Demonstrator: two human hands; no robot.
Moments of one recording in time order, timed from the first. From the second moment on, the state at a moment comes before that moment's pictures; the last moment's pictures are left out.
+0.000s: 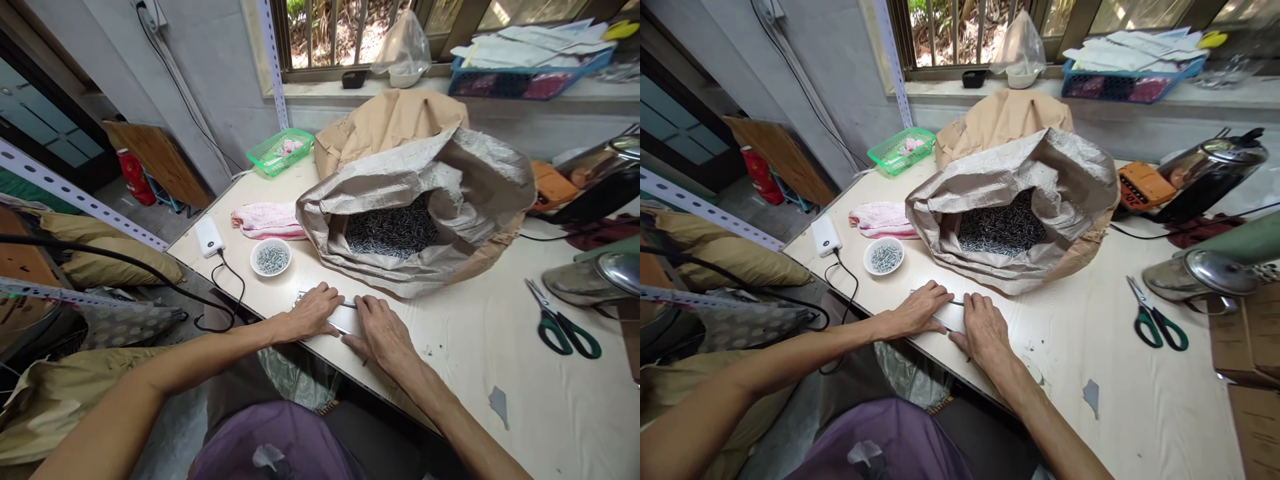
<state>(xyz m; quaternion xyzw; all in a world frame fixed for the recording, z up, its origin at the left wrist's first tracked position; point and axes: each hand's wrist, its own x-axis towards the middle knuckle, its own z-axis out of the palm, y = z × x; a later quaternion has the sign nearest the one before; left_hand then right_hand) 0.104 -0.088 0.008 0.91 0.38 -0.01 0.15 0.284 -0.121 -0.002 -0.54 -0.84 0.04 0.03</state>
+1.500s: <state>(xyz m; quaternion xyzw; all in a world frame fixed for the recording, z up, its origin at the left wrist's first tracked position) 0.028 -0.119 0.017 0.68 0.67 0.06 0.29 0.259 -0.159 -0.004 -0.51 -0.84 0.04 0.17</state>
